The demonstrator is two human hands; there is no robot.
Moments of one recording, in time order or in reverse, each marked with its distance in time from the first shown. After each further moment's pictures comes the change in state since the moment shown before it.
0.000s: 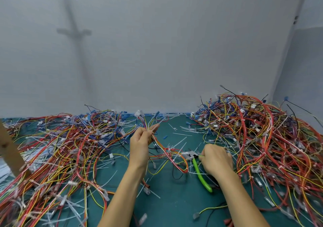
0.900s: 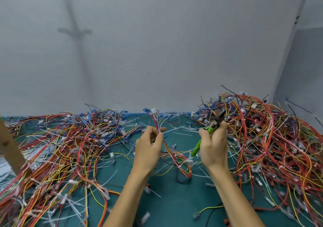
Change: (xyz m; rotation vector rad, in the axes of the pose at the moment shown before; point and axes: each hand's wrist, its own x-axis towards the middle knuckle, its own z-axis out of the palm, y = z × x) left_hand -0.015 0.001 0.009 0.491 -0.037 0.178; right_hand -0.010 -0.025 -0.017 1.132 0.554 -0.181
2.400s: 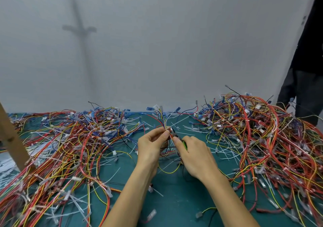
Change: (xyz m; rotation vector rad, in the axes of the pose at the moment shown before) left_hand 0.001 0.002 0.006 -0.640 -0.016 -0.362; right_hand -0.019 0.004 0.022 -0.641 -0.544 -0.096
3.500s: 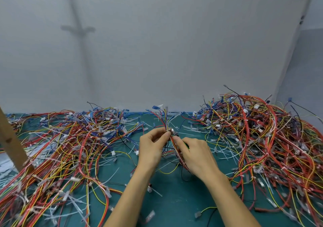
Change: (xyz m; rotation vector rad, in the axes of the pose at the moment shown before) left_hand 0.001 -0.003 0.000 0.206 -0.071 0.203; right_hand 0.001 0.006 -0.001 0.115 0.083 -0.026
